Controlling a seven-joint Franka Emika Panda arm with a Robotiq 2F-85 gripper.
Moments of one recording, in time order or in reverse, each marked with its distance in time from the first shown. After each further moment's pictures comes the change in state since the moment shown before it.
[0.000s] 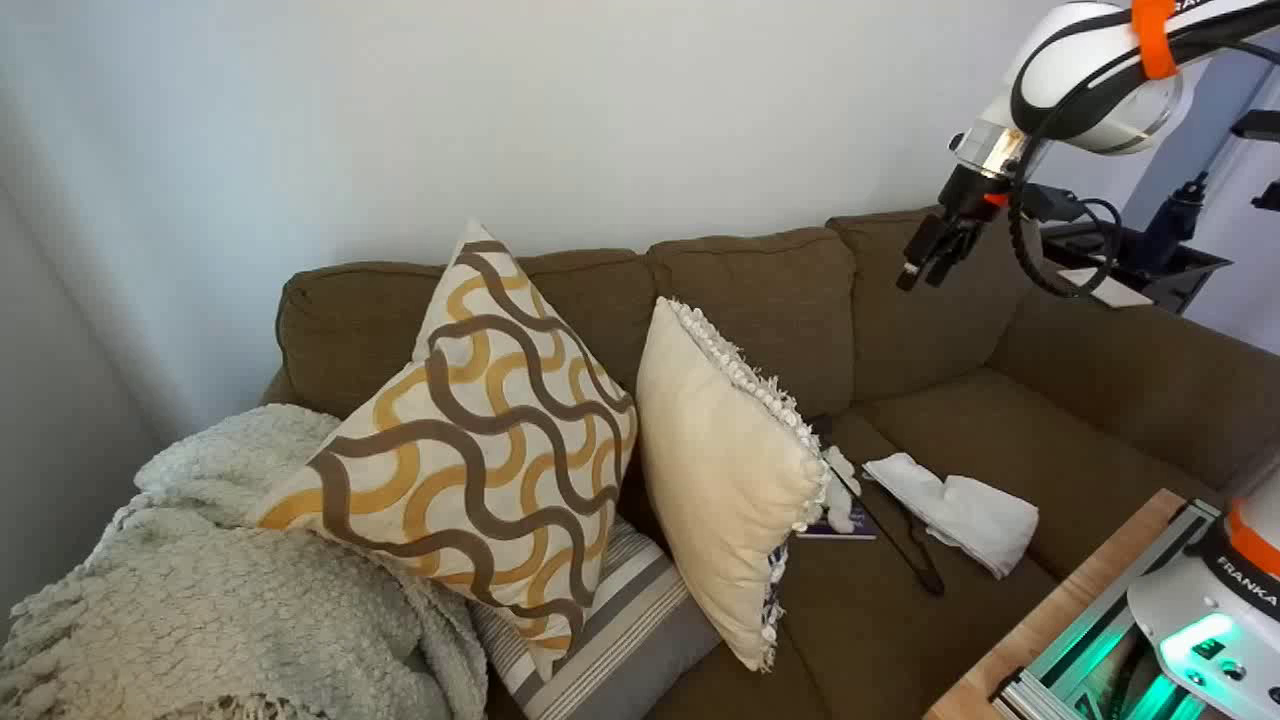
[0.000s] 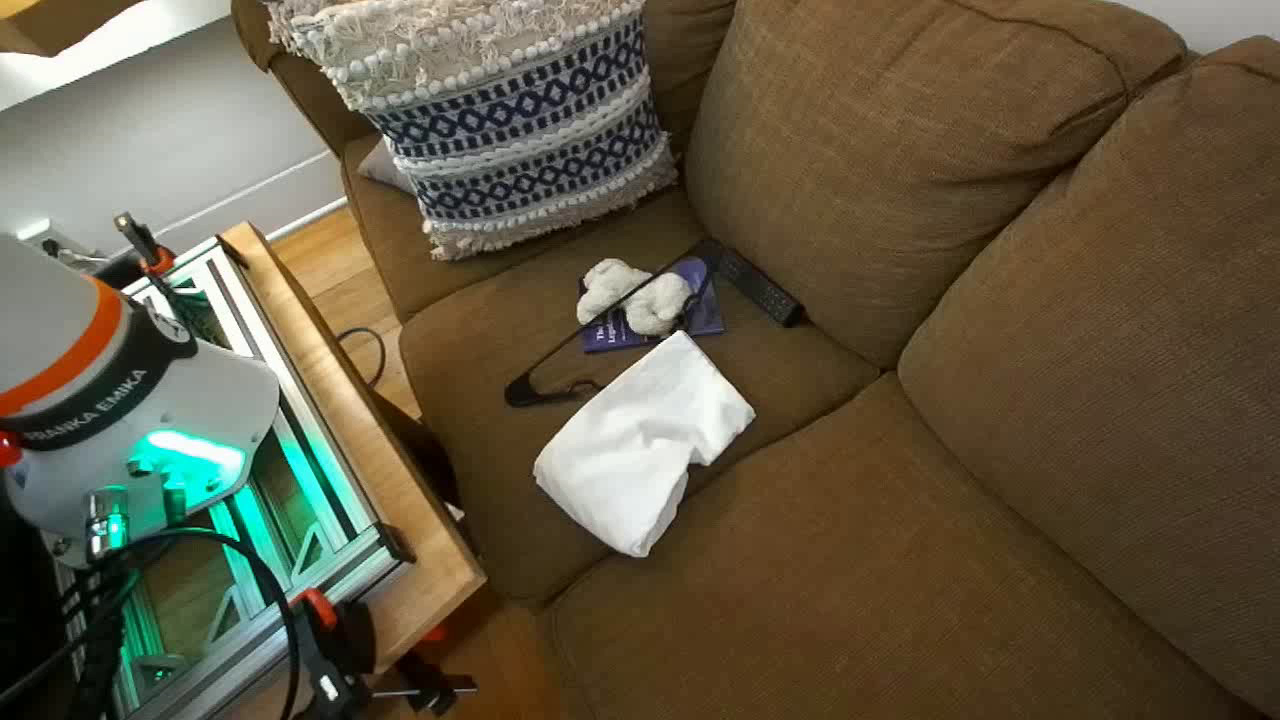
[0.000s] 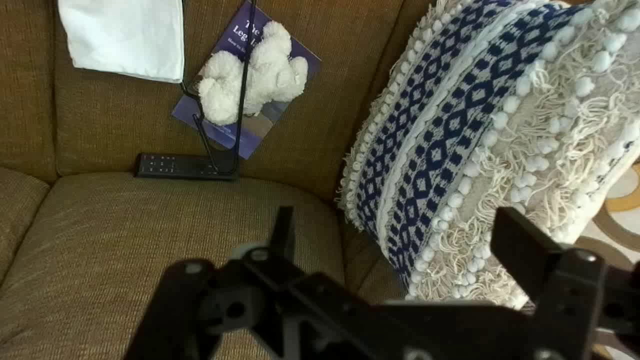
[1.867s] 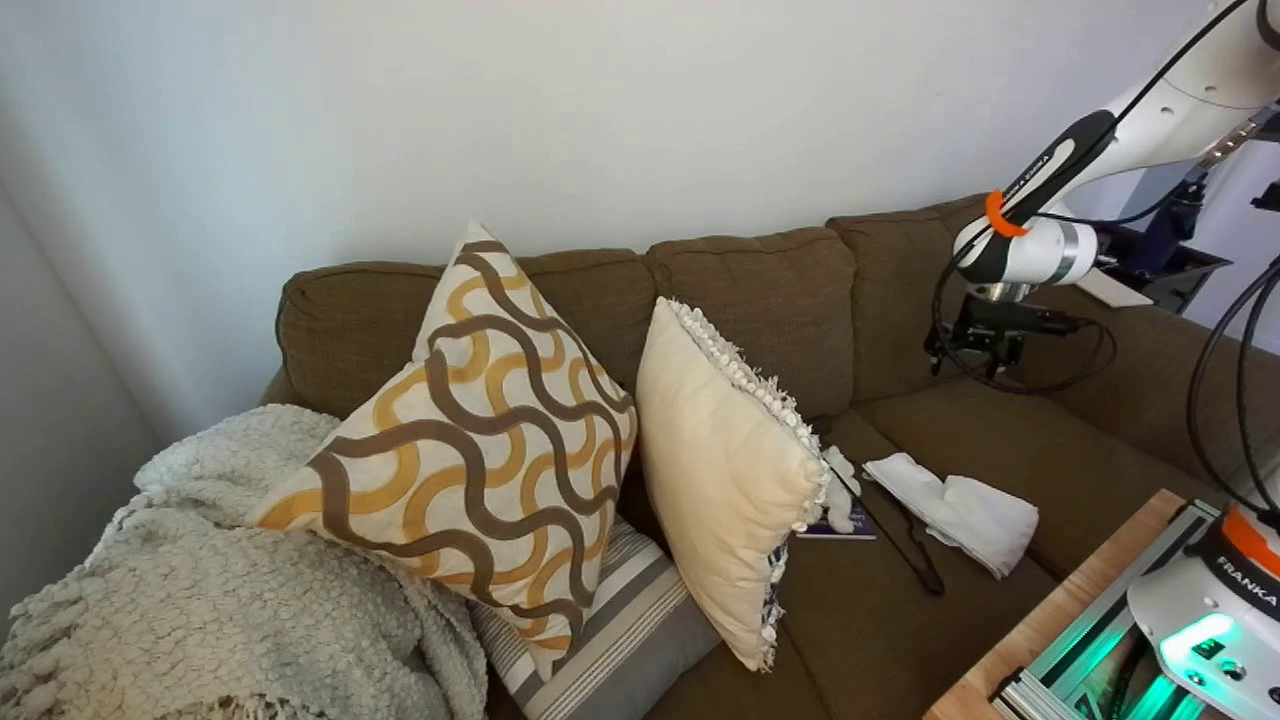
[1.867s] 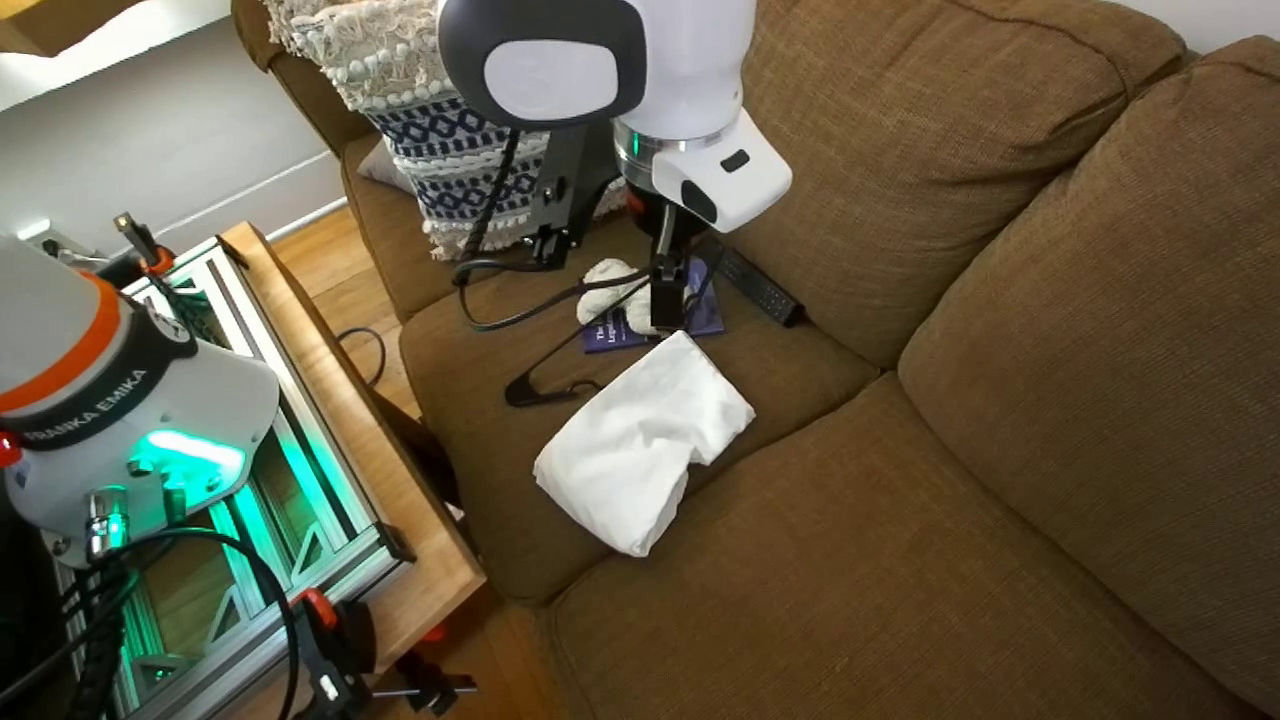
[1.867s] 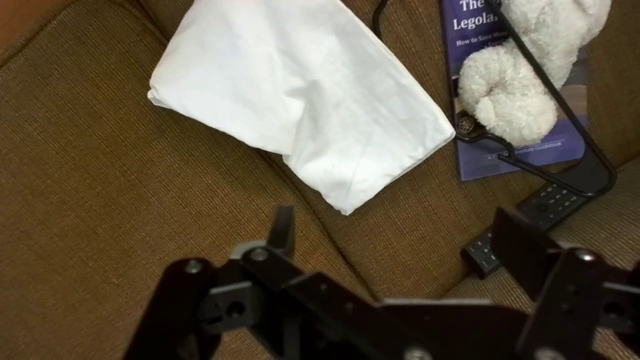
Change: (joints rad) arm -0.296 0.713 -0.110 0.190 -0.046 0.317 0.466
